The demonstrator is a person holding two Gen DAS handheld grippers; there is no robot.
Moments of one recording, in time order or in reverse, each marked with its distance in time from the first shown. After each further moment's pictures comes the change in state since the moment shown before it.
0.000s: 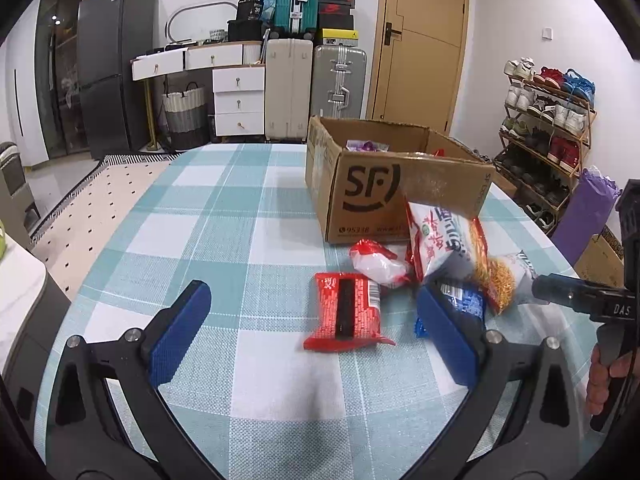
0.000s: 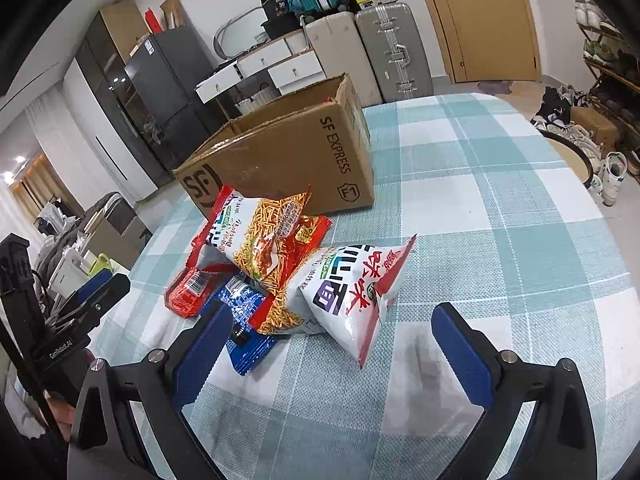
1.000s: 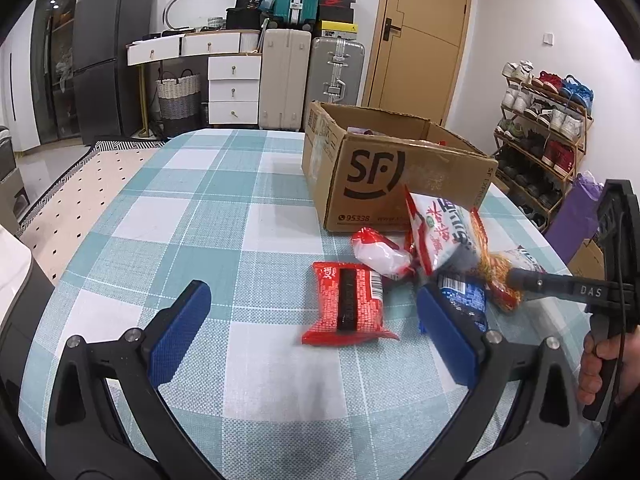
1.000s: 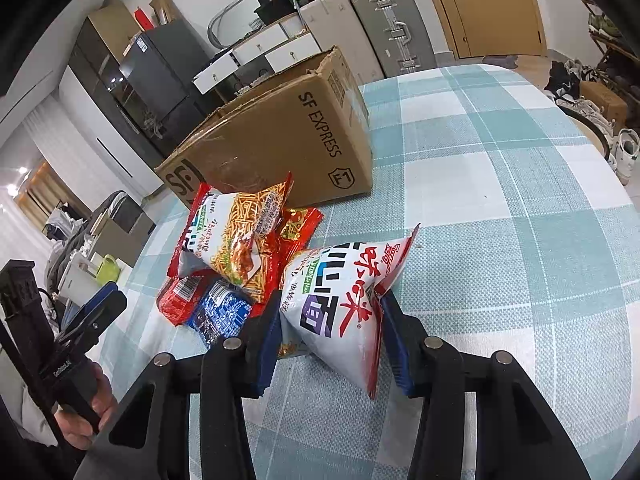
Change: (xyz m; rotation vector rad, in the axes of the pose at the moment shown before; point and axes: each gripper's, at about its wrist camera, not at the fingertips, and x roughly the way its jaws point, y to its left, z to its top) left arm 0.014 0.009 -0.009 -0.033 0.025 -0.036; right arm 0.028 -0.017 0.005 0.056 0.060 0.045
